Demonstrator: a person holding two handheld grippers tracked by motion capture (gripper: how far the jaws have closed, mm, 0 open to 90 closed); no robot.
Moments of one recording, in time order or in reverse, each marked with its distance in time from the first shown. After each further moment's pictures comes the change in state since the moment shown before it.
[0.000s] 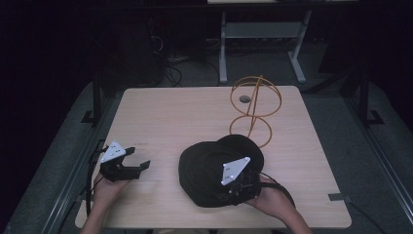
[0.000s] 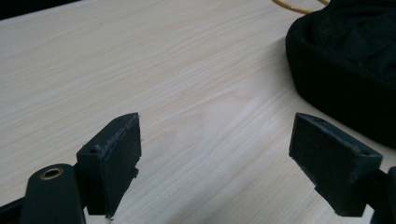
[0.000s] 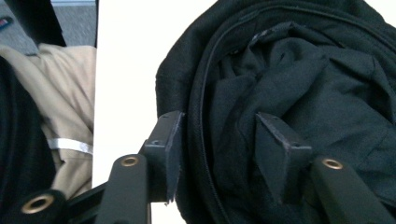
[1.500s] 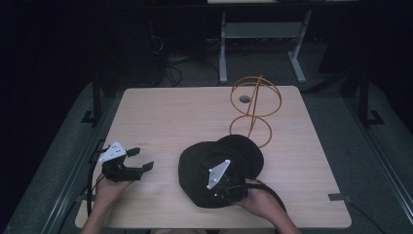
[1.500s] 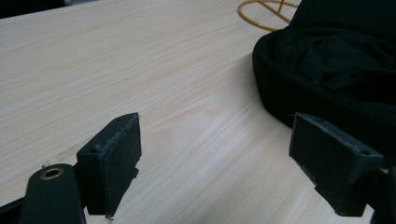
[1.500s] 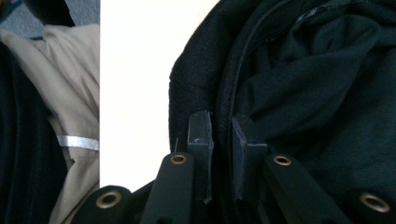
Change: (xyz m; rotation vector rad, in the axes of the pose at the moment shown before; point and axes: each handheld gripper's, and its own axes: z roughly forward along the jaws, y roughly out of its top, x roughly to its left) left arm -0.004 0.003 0.000 -0.042 -0.114 -0.024; right arm 0.004 0.015 0.032 0.109 0.074 0.018
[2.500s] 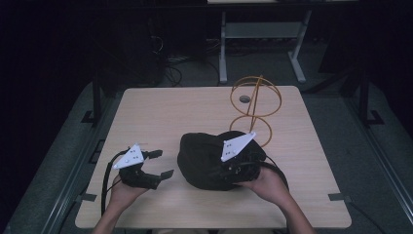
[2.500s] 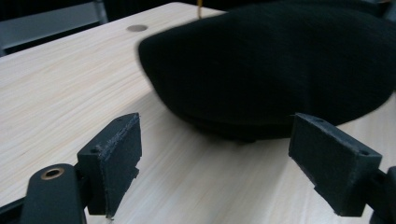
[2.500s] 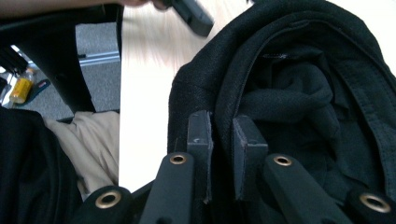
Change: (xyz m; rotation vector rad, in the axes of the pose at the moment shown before) left arm -0.060 0.030 0.016 -0.067 -0.203 0.144; right arm -0.022 0.017 -0.075 -0.264 -0.002 0.084
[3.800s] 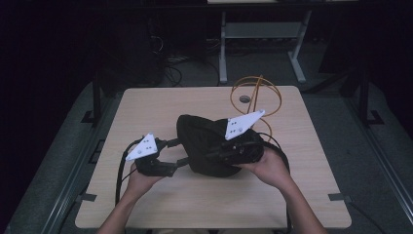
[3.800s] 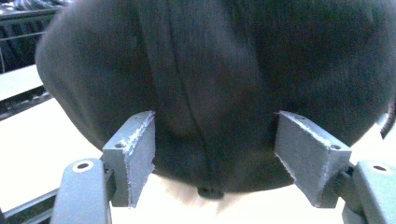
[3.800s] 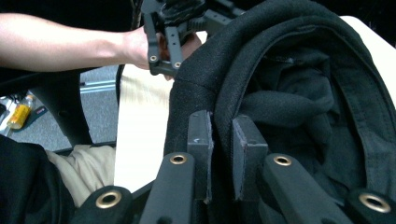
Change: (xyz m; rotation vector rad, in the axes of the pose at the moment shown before) left arm -0.004 0.034 0.027 -0.149 -0.074 0.058; right arm -0.015 0.035 -0.035 -0.117 -0.012 -0.008
